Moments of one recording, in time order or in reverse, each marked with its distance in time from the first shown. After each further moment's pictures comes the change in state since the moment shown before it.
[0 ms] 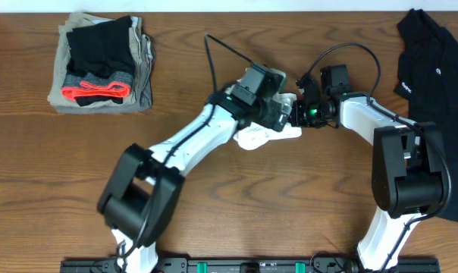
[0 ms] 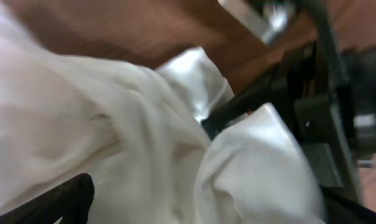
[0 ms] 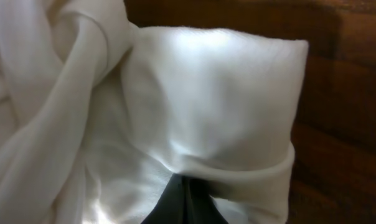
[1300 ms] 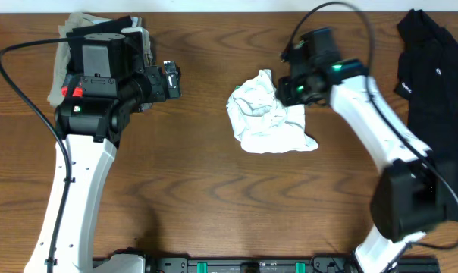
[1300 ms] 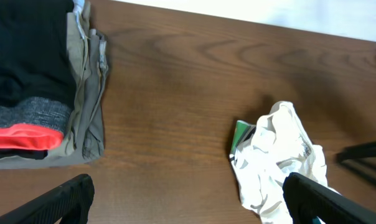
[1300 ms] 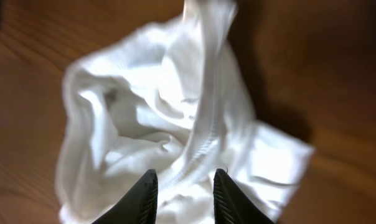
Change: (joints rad) left arm 0.509 -0.527 0.002 -0.390 -0.016 -0.017; right arm 0.167 -0.135 0.333 -0.411 0.290 -0.010
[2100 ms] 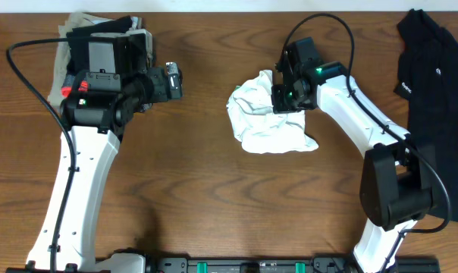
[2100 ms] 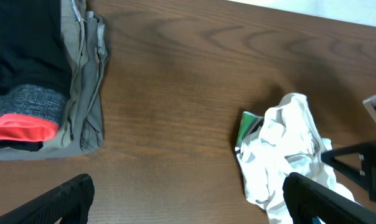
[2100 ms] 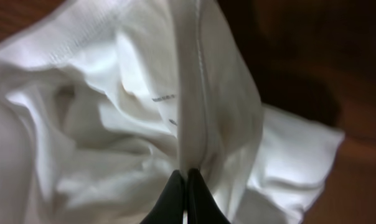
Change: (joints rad) left arm 0.000 0.040 0.000 -0.014 0.000 0.000; right arm 0.026 0.084 -0.002 -0.021 0.055 0.096
